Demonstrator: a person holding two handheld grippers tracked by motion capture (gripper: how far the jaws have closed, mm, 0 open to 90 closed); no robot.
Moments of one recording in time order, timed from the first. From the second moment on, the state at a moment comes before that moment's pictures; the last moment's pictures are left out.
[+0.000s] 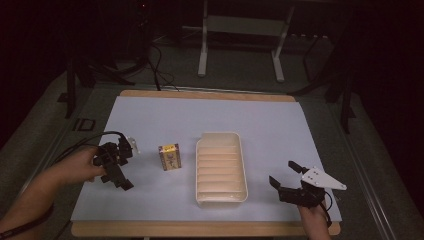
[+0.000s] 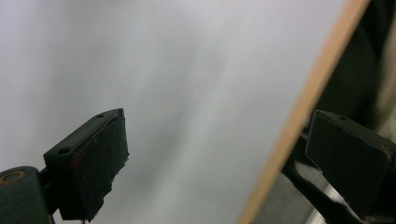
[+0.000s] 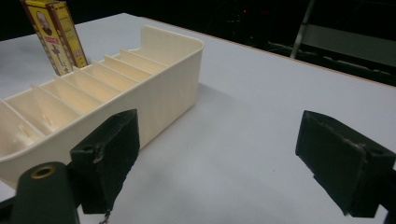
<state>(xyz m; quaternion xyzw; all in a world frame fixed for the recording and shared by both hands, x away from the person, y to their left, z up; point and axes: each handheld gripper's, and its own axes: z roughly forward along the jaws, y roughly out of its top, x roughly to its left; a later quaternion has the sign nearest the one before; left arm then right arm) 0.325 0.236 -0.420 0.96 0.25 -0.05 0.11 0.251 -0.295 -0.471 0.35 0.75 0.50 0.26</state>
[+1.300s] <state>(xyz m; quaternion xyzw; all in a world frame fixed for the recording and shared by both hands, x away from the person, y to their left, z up) 0.358 0.175 -0.383 0.97 0.17 0.03 0.17 0.250 -0.294 -0.470 0.34 0.75 0.49 0.27</state>
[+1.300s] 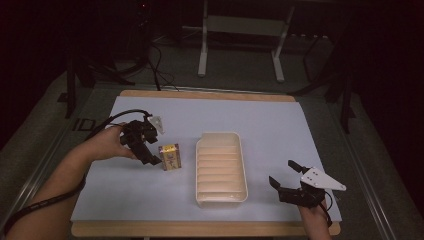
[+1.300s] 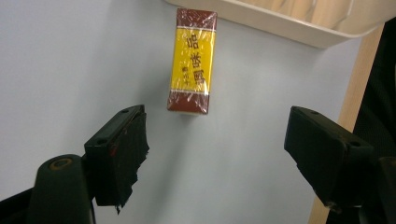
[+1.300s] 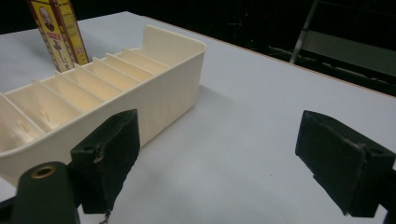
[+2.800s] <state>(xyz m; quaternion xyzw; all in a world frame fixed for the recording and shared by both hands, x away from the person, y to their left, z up) 0.375 0.153 -0.419 0.98 0.13 0.02 0.16 0.250 -0.294 -0.470 0.33 0.76 0.49 0.27</state>
